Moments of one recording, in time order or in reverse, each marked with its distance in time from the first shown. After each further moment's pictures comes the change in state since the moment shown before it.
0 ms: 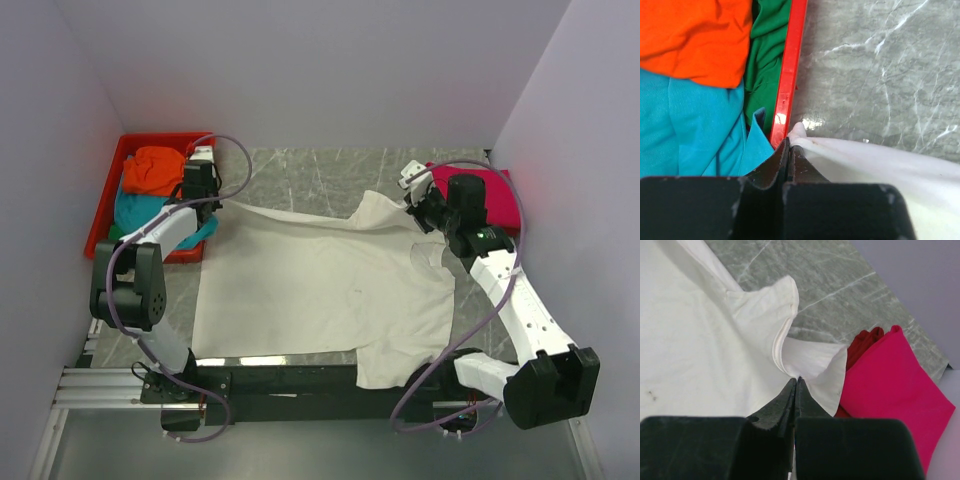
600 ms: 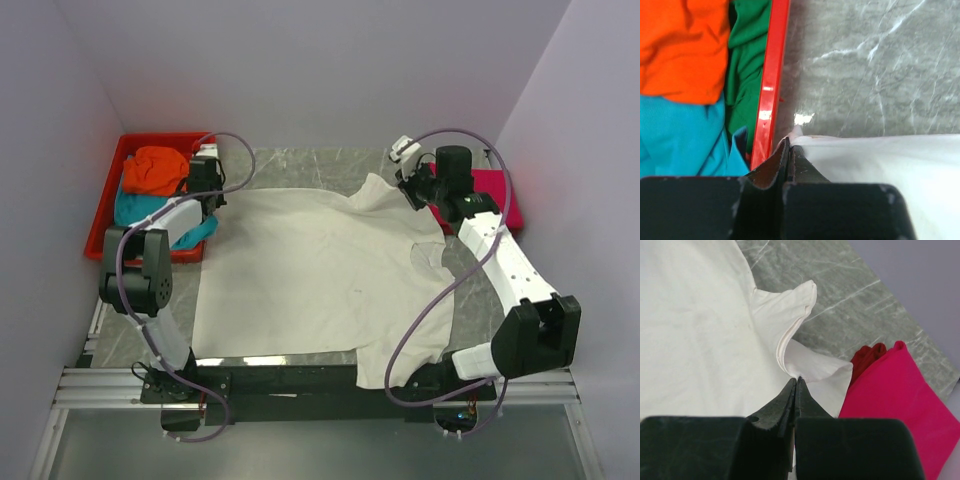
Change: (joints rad) left arm 0.000 0.119 0.096 -0.007 0.031 -0.004; right arm 0.000 0.268 0.234 -0.023 -0.013 0.024
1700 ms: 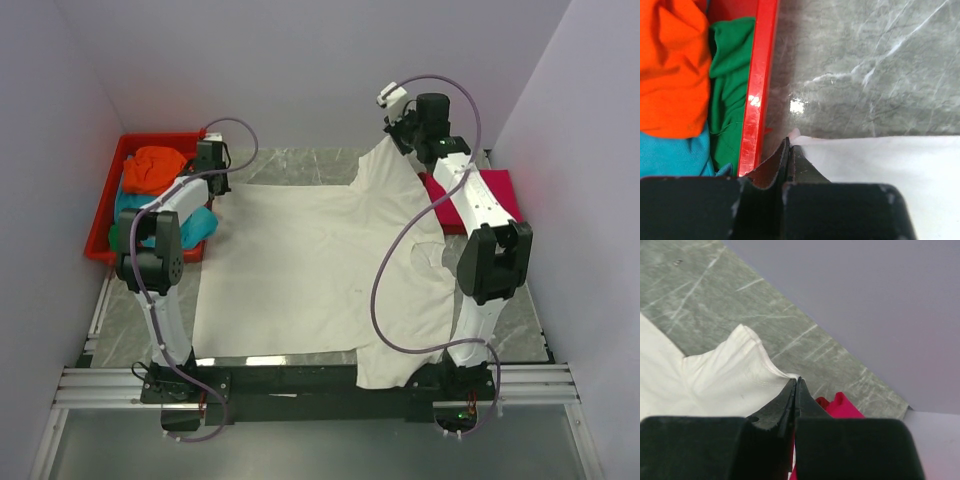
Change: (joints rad) left arm 0.000 0.182 0.277 -0.179 0.002 -0.035; right arm -0.001 0.505 0.575 0.028 0.146 -0.002
